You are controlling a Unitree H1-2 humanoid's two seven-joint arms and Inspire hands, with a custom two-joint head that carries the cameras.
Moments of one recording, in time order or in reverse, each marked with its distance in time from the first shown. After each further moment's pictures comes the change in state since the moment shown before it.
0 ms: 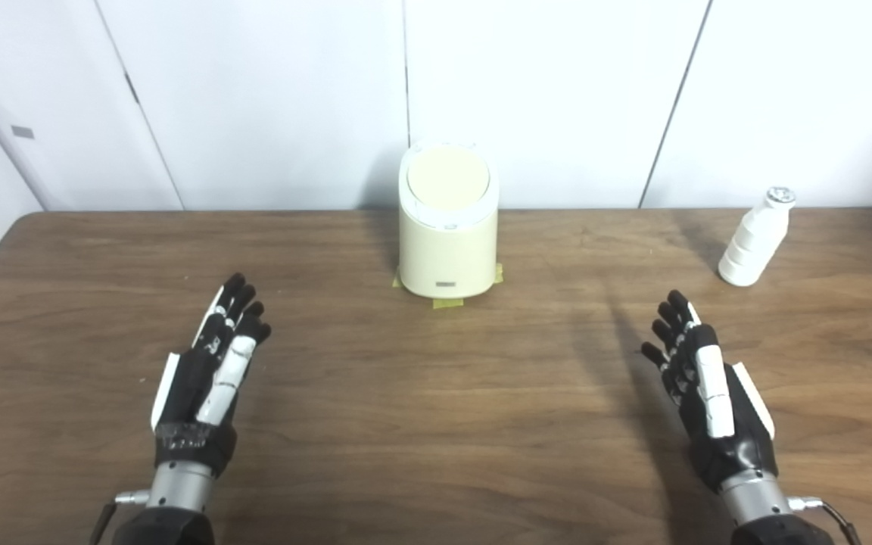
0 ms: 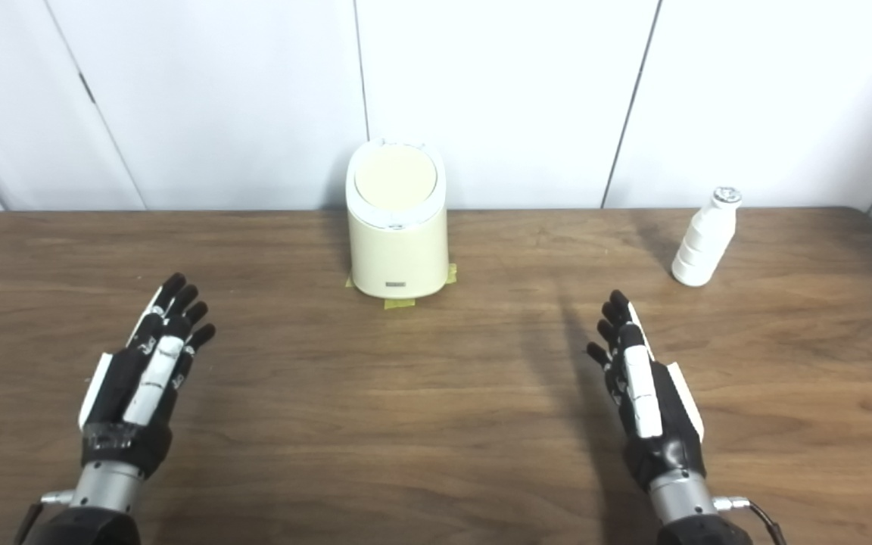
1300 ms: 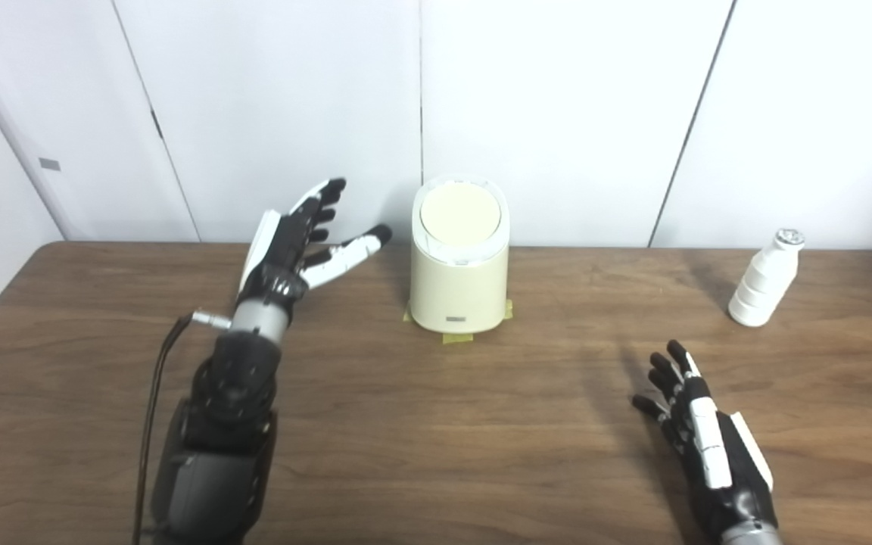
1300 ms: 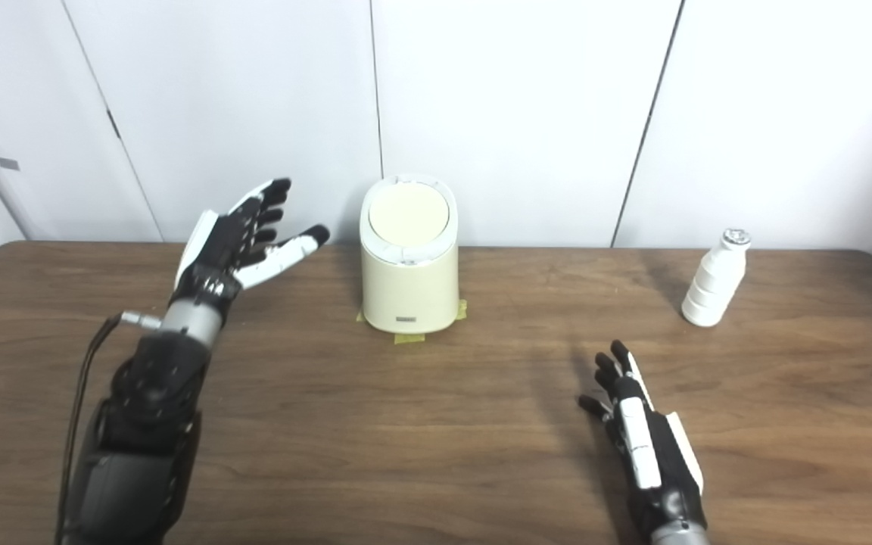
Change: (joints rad) left arm -0.577 0.019 -0.156 0.254 0.566 0.263 -0.094; right arm 0.002 -0.001 0.007 0.093 -0.057 -0.098 -0.006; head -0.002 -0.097
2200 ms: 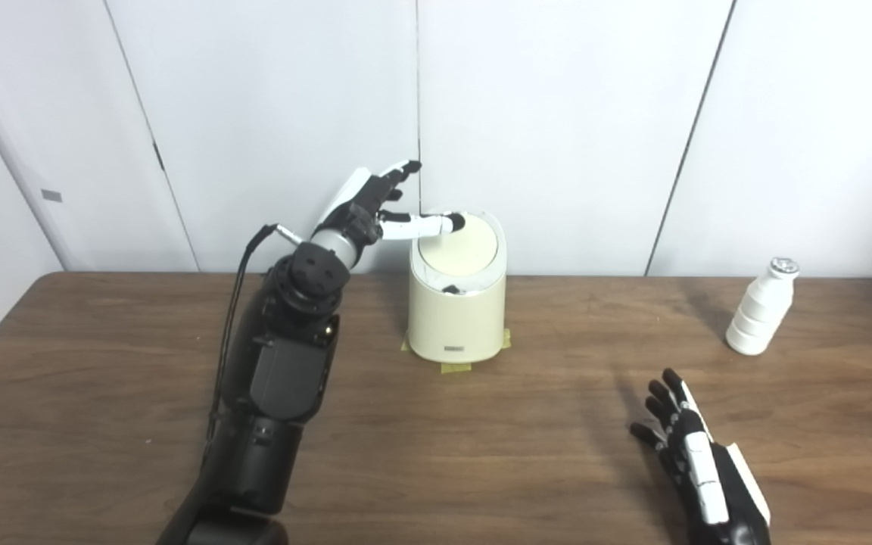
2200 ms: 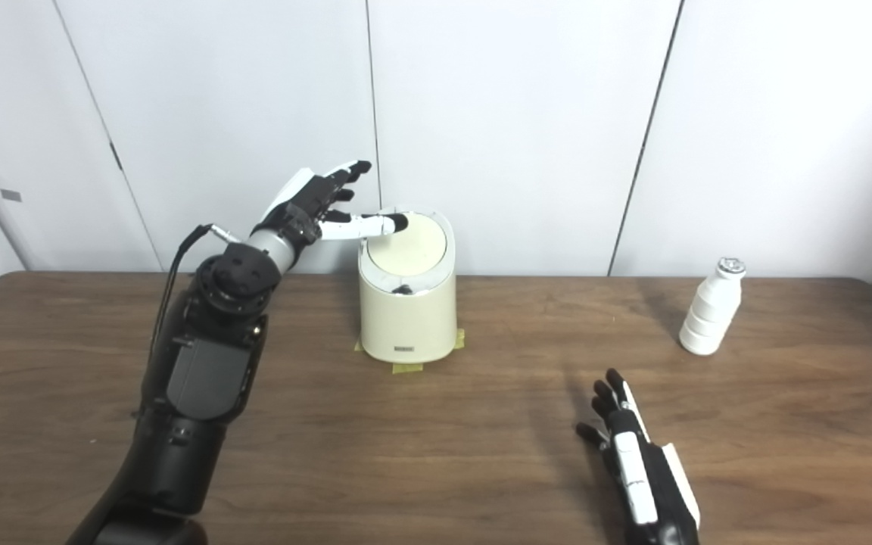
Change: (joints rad) left arm -0.324 -0.065 0.029 0.367 0.232 0.000 -0.270; right arm -0.001 0.005 0.016 0.038 0.001 -0.068 -0.002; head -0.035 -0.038
